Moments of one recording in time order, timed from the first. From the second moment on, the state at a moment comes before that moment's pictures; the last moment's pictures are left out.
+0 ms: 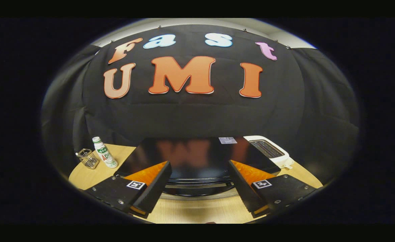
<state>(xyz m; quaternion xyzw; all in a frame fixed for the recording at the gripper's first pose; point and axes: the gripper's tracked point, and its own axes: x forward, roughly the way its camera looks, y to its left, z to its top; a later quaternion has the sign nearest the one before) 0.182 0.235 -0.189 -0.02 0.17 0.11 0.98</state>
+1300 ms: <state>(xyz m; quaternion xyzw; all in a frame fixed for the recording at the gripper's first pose) 0.089 0.209 -0.232 0.00 0.18 0.15 0.97</state>
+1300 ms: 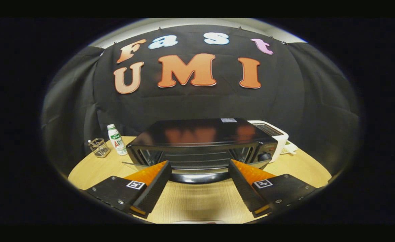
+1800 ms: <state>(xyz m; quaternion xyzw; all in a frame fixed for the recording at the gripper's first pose) 0.024 0.189 -0.290 0.00 0.21 0.15 0.97</state>
